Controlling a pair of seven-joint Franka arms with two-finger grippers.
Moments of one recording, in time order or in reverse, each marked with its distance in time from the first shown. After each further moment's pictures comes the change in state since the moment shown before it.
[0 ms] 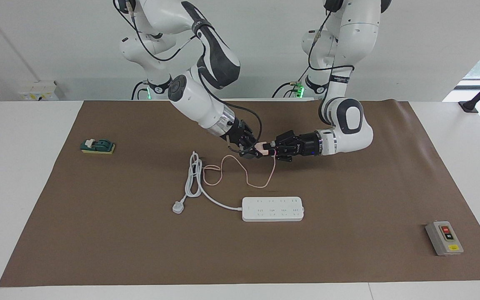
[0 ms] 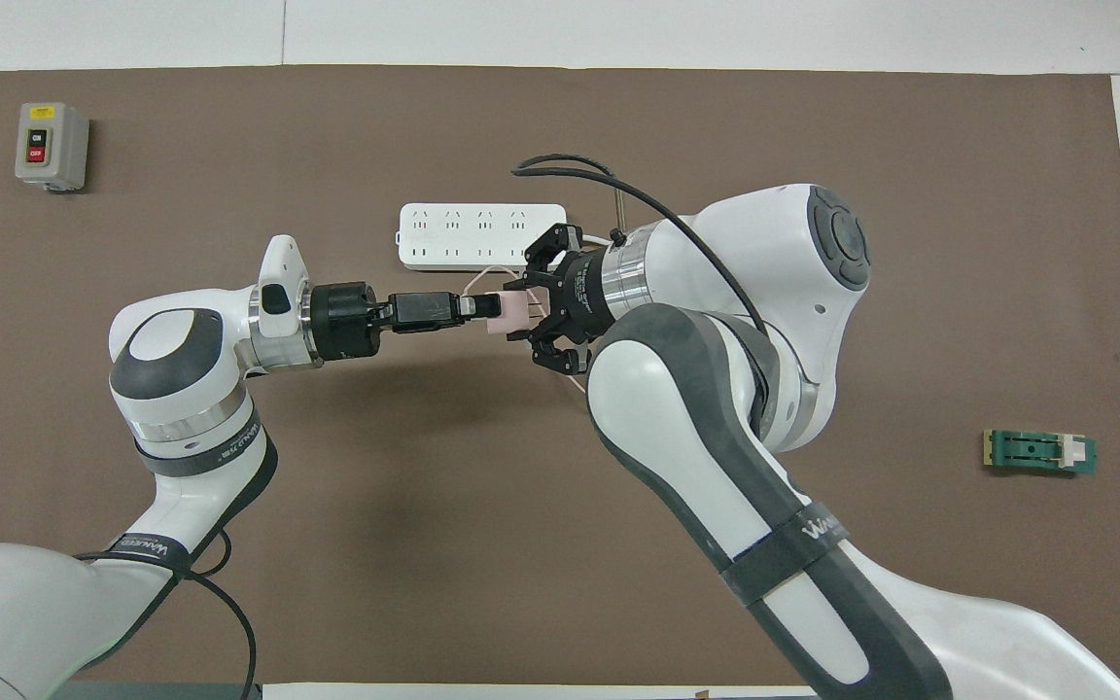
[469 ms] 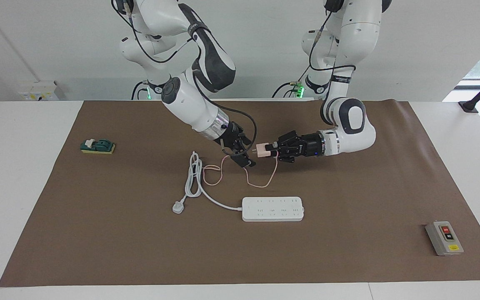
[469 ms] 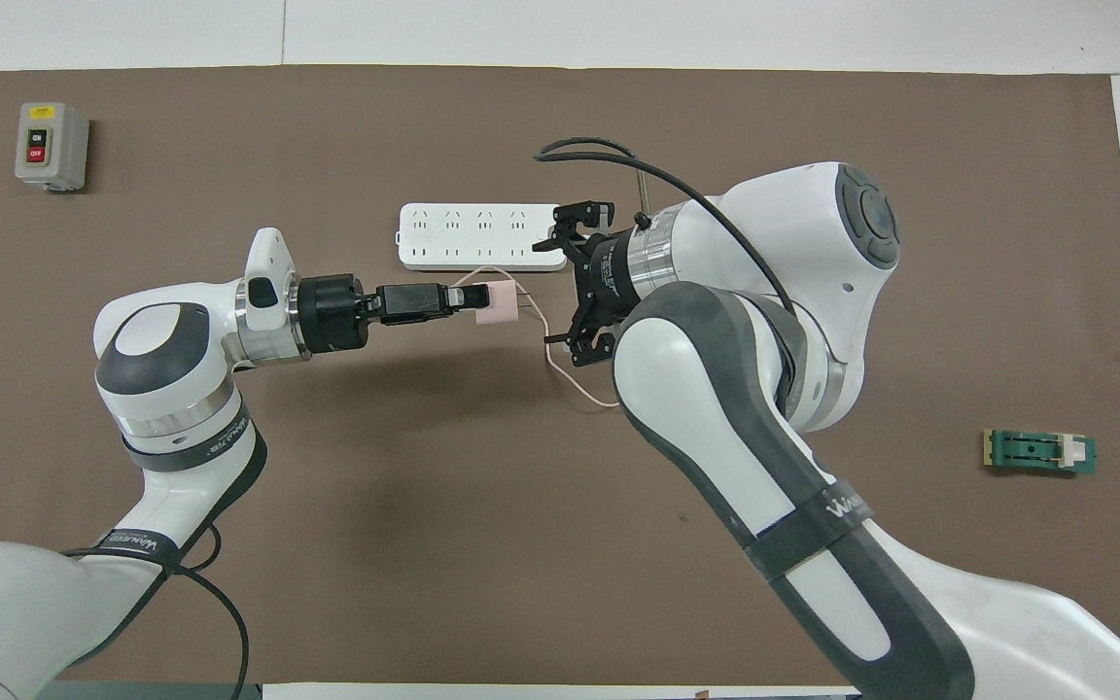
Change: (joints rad) left arm 0.009 0.000 0.021 0.013 0.022 0.019 0.002; right arm -0.043 0.002 -0.004 0.018 -0.070 -0.032 -0.086
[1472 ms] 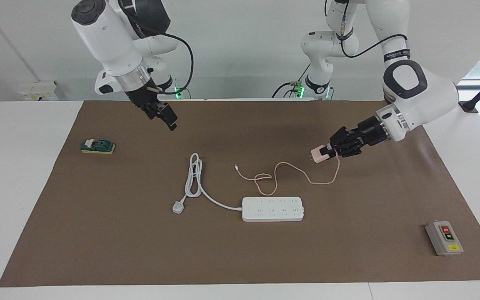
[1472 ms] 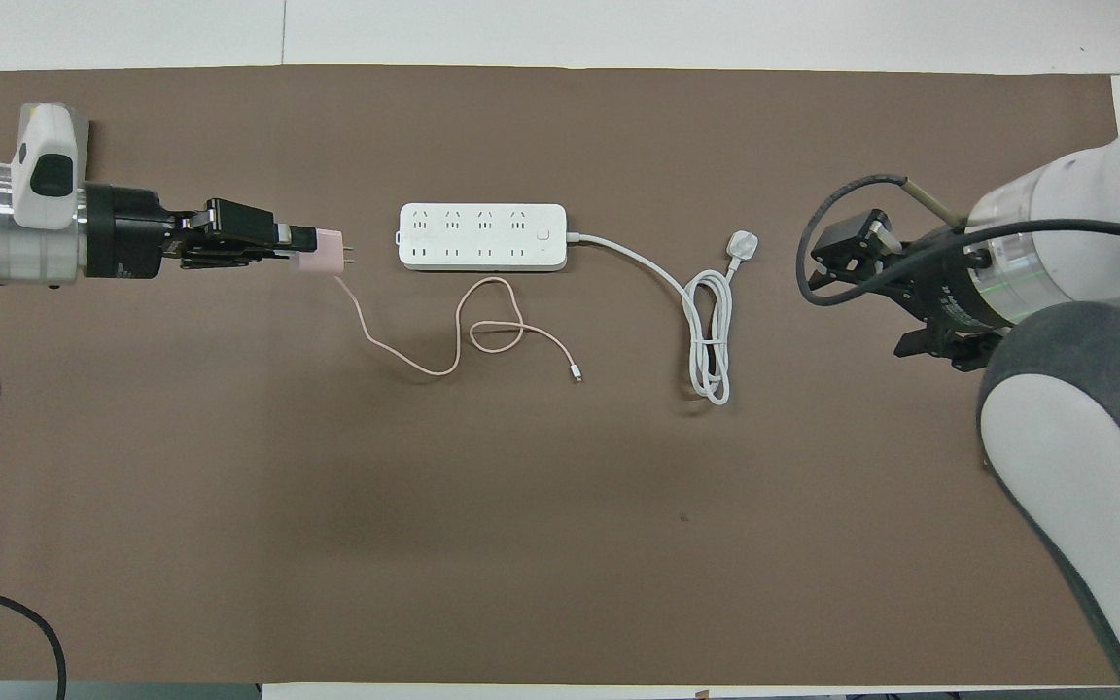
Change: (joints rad) left arm 0.162 -0.144 0.012 0.266 0.821 0.081 -0.640; right arm -0.250 -0.320 -0.013 0.024 -0.615 -0.546 -0.688
